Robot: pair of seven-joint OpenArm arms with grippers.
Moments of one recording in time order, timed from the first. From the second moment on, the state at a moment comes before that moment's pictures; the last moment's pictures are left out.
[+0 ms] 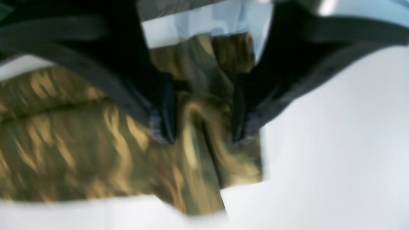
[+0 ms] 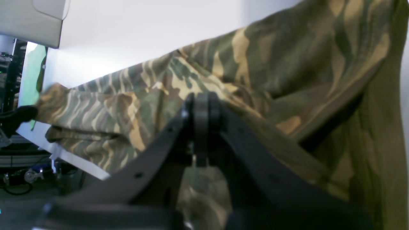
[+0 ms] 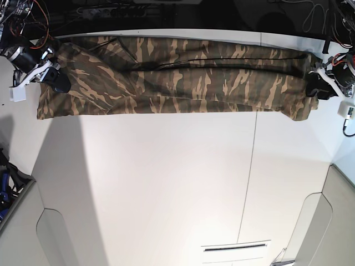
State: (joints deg) left arm 22.0 -28.2 -35.7 95.7 -43.0 -28.7 54.0; right arm -19.4 12.5 33.7 93.4 60.1 33.9 -63.9
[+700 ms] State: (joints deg) left arm 20.5 -28.4 -35.9 77.8 -47.0 -27.6 47.2; right arm -19.4 12.5 33.7 93.4 60.1 33.9 -63.9
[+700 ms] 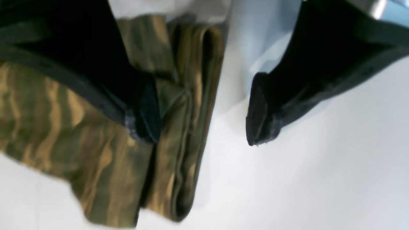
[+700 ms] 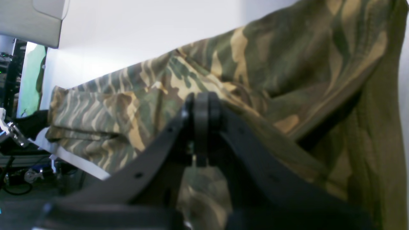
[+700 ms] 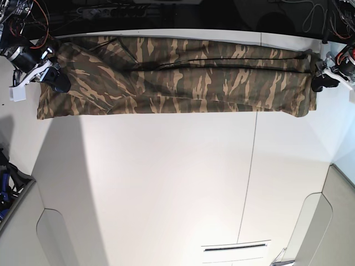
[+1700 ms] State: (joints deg) left arm 20.8 -28.4 -35.8 86.7 -65.7 -35.4 59.9; right arm -19.4 12.5 33.7 93.4 60.2 33.9 -64.4
